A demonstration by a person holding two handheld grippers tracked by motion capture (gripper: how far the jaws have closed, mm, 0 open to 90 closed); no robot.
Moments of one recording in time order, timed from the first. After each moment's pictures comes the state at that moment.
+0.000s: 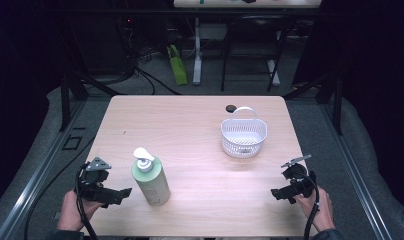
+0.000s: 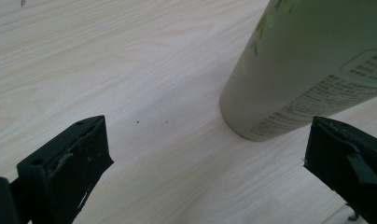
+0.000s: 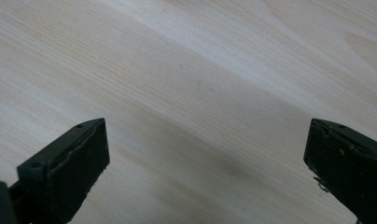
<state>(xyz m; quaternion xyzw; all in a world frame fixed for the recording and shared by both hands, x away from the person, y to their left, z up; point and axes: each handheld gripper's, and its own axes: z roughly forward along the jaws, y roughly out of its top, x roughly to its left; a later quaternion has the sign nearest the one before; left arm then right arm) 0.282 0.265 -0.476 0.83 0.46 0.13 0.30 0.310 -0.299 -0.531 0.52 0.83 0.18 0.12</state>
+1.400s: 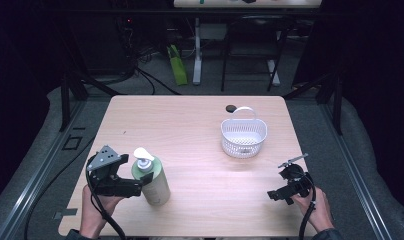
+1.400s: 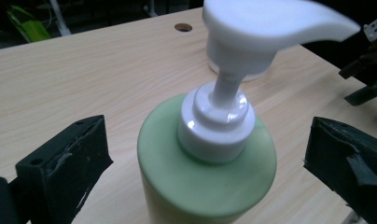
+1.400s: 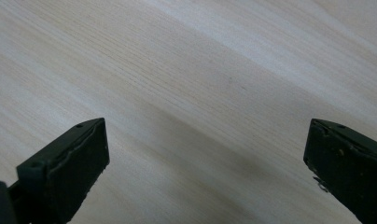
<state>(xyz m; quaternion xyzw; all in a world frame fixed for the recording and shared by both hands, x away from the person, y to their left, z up) 0.267 0.207 -0.422 0.77 0.41 0.18 0.46 0.314 -0.294 -0.535 0.52 0.83 0.18 0.07</state>
